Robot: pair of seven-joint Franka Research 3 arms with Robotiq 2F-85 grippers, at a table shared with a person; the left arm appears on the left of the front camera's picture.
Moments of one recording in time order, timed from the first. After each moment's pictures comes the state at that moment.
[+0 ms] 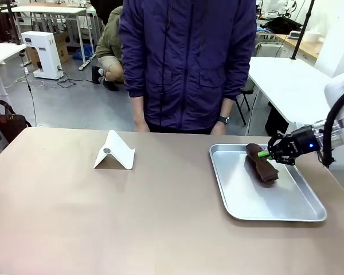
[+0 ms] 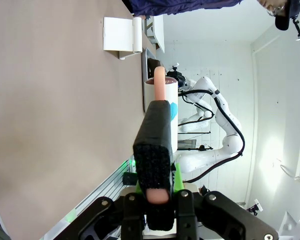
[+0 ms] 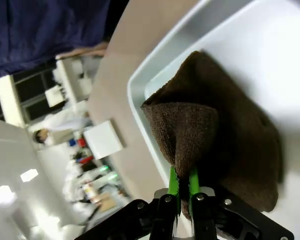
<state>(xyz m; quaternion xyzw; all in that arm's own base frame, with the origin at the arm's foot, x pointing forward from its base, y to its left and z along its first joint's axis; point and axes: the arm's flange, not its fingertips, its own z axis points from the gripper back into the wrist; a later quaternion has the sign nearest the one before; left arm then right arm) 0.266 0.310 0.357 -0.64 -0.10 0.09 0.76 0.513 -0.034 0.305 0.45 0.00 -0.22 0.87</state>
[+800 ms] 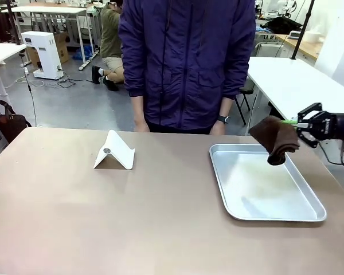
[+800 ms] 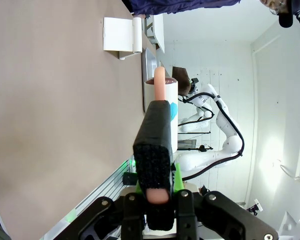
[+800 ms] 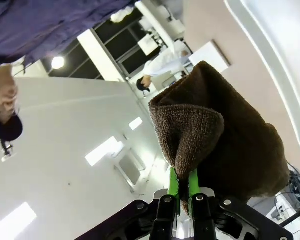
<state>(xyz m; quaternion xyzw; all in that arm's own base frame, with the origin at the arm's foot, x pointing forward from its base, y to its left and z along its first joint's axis) 0.266 0.310 0.357 -0.64 -0.10 0.09 0.76 0.472 -0.084 0.376 0.67 0.13 -0.24 0.69</state>
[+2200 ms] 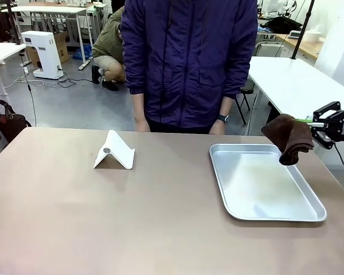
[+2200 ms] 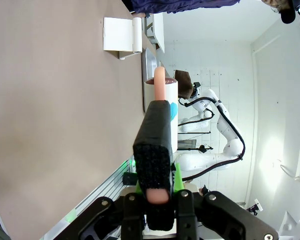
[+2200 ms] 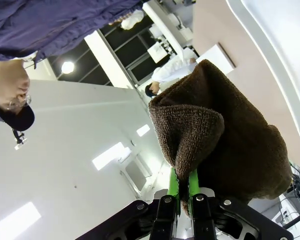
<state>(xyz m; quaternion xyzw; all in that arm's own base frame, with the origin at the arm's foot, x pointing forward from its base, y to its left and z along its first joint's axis) 0.266 0.310 0.357 -0.64 -0.10 0.08 0.76 0.449 -0.101 0.381 0.68 0.12 -0.26 0.68</state>
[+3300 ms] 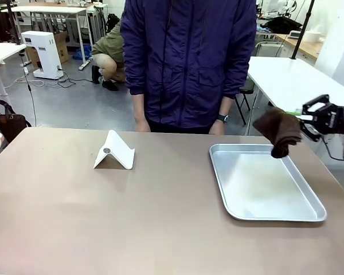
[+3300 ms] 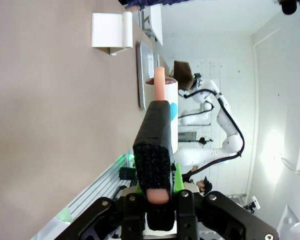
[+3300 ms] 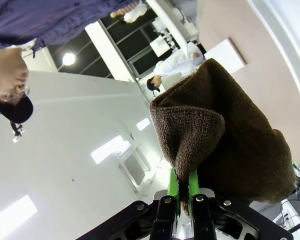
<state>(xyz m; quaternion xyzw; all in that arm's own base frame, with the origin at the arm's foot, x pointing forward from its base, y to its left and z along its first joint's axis) 0.288 0.281 0.391 -0.63 -0.08 0.06 0.77 0.465 -0.054 0.401 0.69 0.11 -0.23 0.68</state>
